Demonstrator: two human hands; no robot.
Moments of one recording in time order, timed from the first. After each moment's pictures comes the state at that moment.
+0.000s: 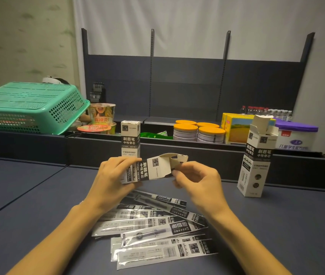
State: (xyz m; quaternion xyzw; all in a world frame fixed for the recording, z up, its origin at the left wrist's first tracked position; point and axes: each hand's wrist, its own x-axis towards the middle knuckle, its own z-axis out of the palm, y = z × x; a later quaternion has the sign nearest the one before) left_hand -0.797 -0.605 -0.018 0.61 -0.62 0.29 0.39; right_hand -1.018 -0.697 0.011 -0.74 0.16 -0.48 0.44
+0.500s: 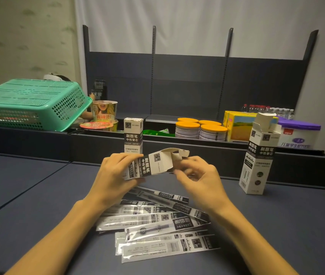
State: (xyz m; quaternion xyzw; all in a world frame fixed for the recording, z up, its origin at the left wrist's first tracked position) left_hand -0.795 -0.602 -0.017 0.61 -0.62 0.29 0.39; right_hand -1.015 -0.698 0.014 -0.79 0.15 -0.46 0.38
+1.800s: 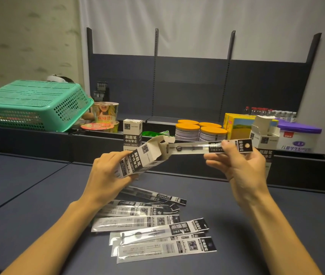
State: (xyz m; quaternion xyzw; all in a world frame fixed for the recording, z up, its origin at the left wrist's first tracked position) left_hand -0.794 -0.597 -0.013 0.63 -0.58 0.28 0.42; right_hand -1.064 -0.710 0.060 -0.56 0.13 -0.58 0.58
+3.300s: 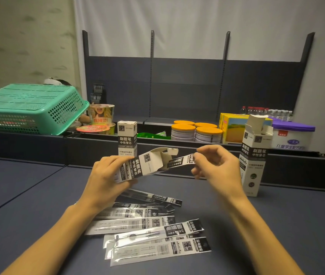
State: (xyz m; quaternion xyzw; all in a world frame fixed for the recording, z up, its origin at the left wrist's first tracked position) left_hand -0.795 -0.603 -0.019 0.62 -0.60 0.29 0.41; right_hand -1.045 -0.709 0.044 -0.65 0.16 -0.56 0.49
